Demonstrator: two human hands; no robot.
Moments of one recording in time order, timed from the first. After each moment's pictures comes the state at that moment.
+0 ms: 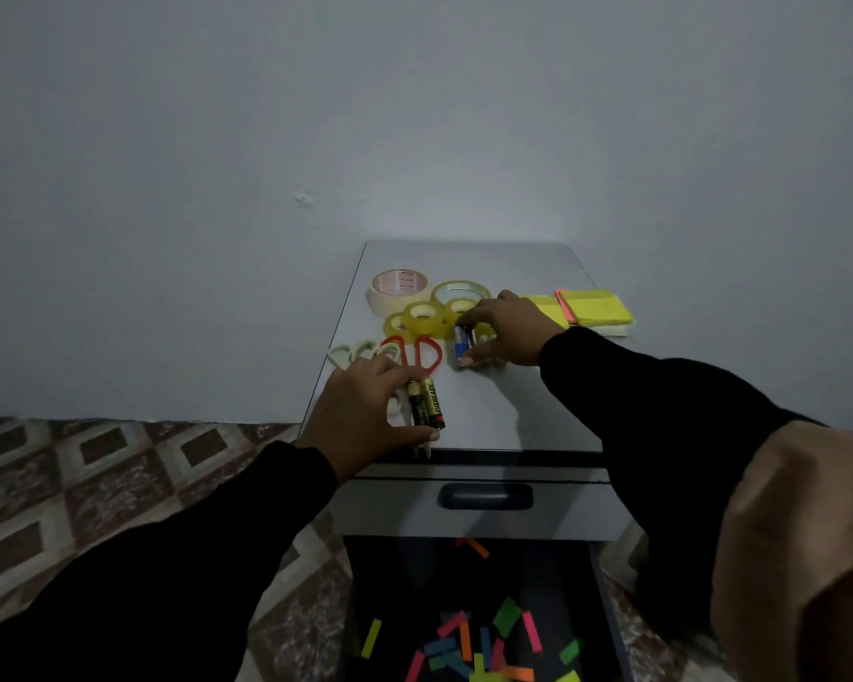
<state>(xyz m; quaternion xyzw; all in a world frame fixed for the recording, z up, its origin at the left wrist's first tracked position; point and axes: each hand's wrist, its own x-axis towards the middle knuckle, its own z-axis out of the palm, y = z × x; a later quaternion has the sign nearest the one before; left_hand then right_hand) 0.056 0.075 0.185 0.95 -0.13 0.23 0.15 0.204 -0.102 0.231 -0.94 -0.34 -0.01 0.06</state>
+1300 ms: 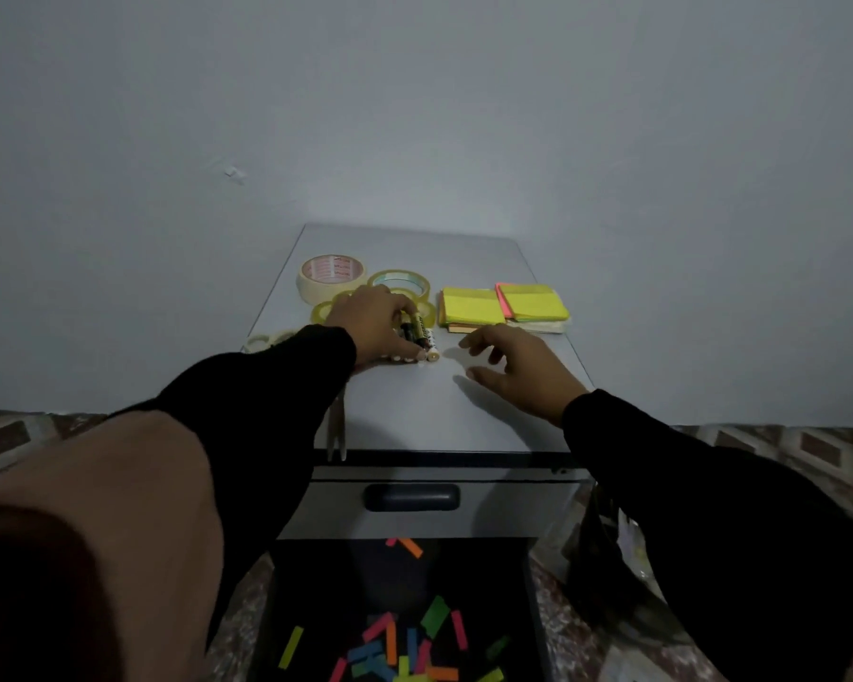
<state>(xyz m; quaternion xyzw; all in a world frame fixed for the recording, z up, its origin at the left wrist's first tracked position) 0.178 0.024 0.215 0.99 -0.04 0.08 0.12 0.174 -0.188 0.200 -0.91 -0.31 -0.05 0.27</state>
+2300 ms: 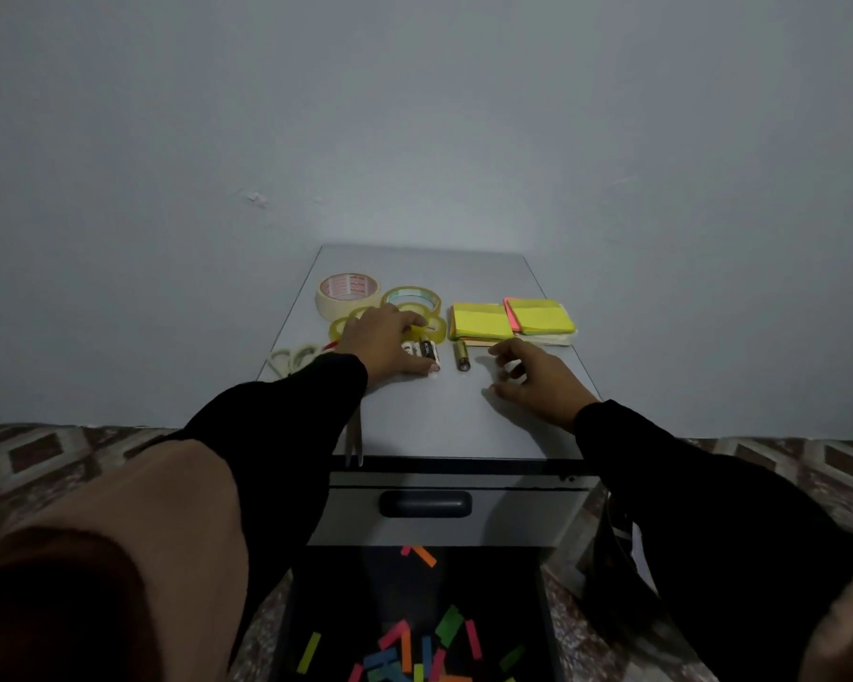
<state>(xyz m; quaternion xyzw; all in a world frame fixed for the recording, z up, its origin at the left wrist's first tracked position) 0.158 0.020 0.215 0.98 -0.01 0.08 0.17 0.178 -0.197 0.194 -0.92 -0.23 -0.02 0.30</state>
